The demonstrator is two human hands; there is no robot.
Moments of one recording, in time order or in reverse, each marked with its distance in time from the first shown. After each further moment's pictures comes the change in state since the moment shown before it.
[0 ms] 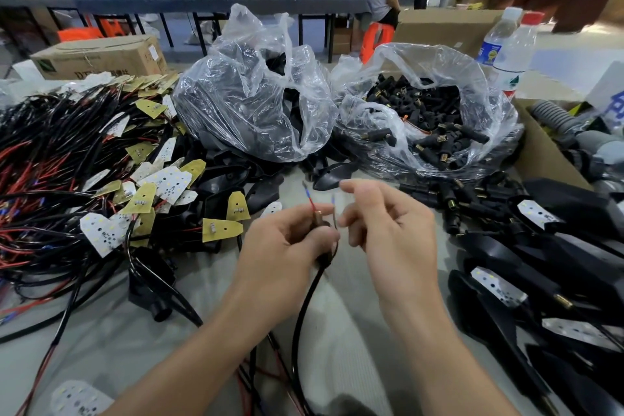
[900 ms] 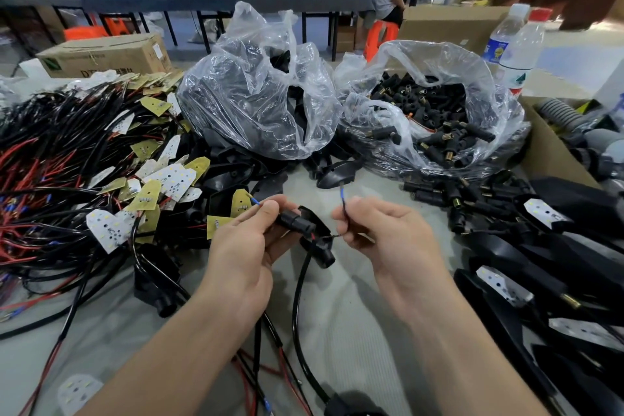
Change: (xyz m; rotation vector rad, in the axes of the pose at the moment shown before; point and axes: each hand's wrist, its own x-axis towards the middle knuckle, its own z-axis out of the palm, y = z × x) left_hand 0.018 -0.011 -0.020 -0.614 0.392 -0.378; right_hand 0.006 0.004 -0.007 0.174 -0.187 0.375
